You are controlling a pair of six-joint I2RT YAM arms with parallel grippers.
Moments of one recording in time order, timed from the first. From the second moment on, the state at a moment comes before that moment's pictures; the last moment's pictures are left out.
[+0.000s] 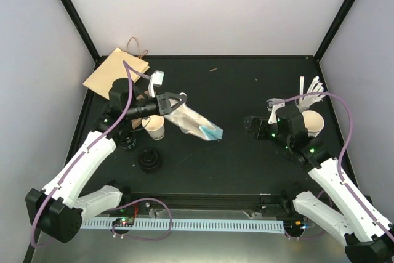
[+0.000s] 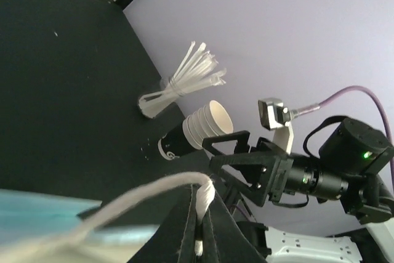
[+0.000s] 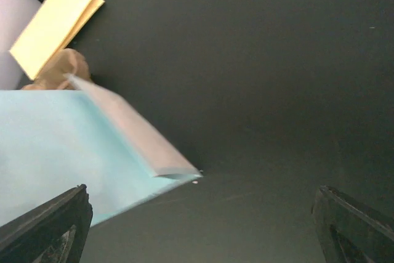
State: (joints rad) left arm -0.37 1.04 0.94 -0.12 0.79 -0.76; right arm 0.51 0.78 0.81 -0.62 -0.05 0.53
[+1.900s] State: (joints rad) left arm -0.47 1.16 1.20 -0.25 0.99 -0.62; right arm 0.71 1.10 0.54 -0.32 -0.31 0.50
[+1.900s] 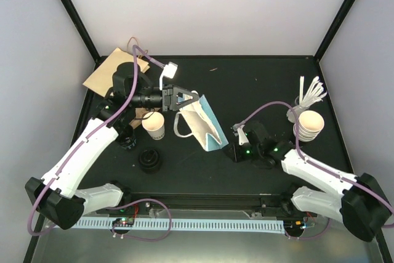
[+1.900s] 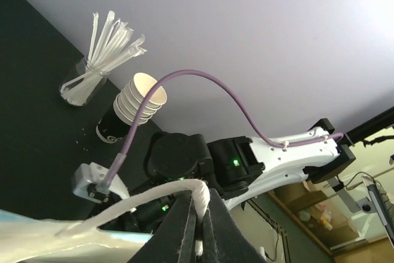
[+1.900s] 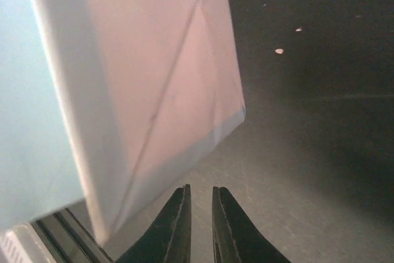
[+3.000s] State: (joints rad) left arm -0.34 1.13 1.05 -0.67 1.00 -0.33; right arm 0.71 0.88 0.47 -0.40 -0.12 0.57
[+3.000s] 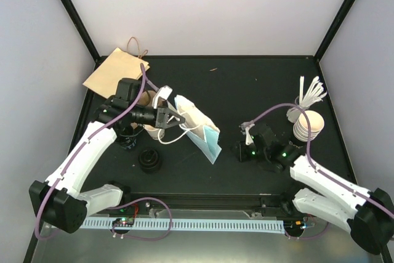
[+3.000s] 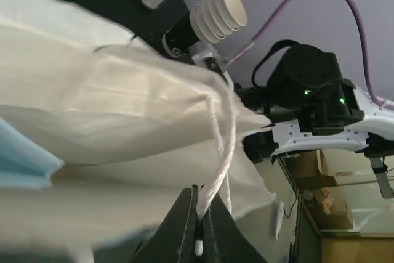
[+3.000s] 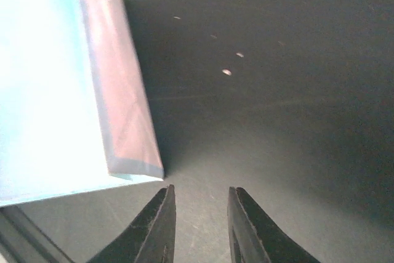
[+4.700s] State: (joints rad) left arm -0.35 1.06 1.08 -0.88 0.97 -0.19; right arm 0.89 1.33 0.90 -0.49 -0.14 0.40
